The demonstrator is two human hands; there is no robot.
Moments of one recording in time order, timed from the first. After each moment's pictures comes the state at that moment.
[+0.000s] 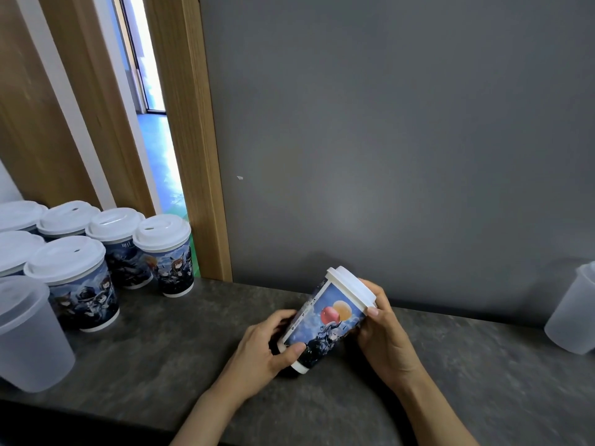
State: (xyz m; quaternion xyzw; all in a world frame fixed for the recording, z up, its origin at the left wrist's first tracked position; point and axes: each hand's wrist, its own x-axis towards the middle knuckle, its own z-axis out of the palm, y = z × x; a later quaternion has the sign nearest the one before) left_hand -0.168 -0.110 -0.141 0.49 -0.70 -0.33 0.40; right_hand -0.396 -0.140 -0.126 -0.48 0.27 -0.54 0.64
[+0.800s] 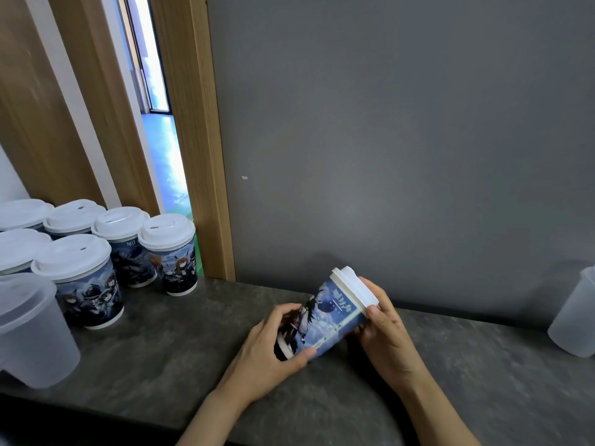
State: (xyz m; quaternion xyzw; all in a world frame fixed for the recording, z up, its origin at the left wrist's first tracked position) left_hand -0.170 -0.104 -0.143 0.52 -0.72 -0.26 0.39; right_hand -0.397 -0.139 -0.128 -0.47 0.26 -0.54 0.64
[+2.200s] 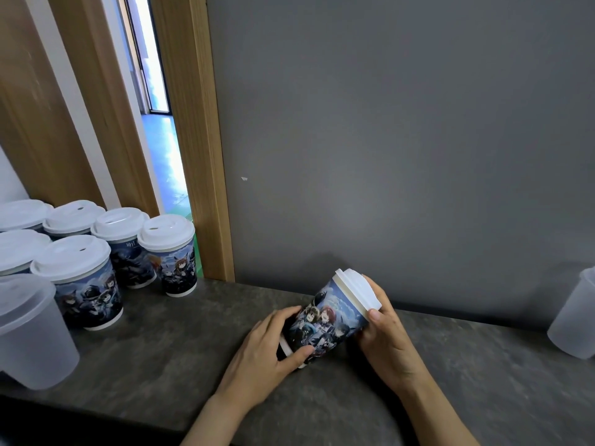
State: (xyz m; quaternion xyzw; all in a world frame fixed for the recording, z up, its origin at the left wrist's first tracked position) left_hand -0.172 -0.102 -0.142 0.53 -0.75 -0.18 0.36; right_hand -0.398 -0.136 -0.122 -0.47 0.25 -0.53 0.66
